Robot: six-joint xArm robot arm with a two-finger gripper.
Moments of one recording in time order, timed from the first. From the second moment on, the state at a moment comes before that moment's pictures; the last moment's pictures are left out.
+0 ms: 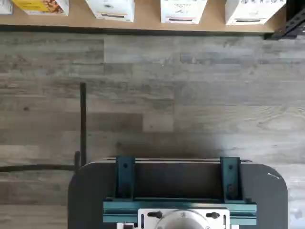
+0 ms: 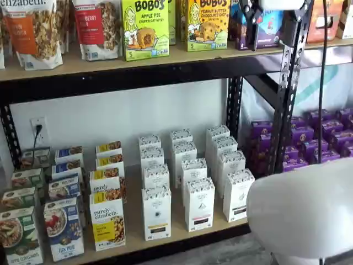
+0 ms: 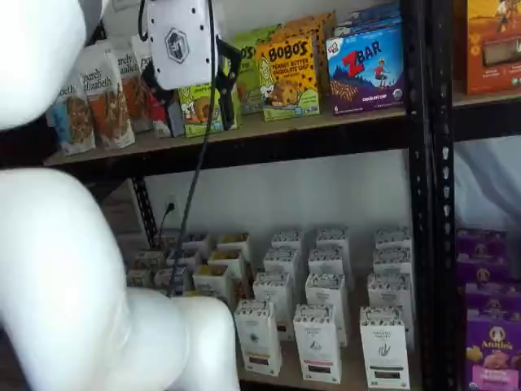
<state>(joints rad) 0.01 -0.84 -1.15 0.04 2.00 0.03</state>
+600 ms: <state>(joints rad) -0.05 -0.84 -1.13 0.12 1.97 0.00</state>
